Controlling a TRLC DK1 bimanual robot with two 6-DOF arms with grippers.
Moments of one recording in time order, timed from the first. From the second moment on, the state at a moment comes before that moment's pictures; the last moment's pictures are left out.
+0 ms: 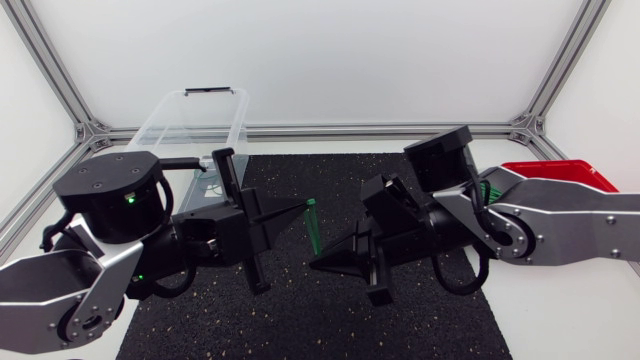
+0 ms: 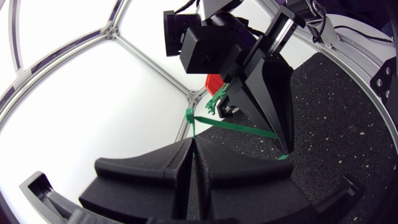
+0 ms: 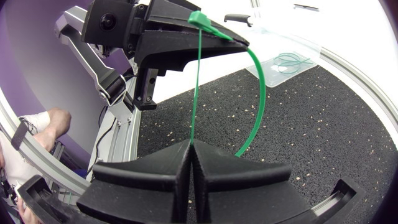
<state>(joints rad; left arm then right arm) -0.64 1.29 0.48 0.64 0.40 0.94 0.57 1.44 0.71 -0.06 -0.83 -0.23</state>
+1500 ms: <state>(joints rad) -0.71 1.29 0.38 0.72 0.32 1.02 0.58 1.41 0.71 -0.06 -0.85 -0.21</state>
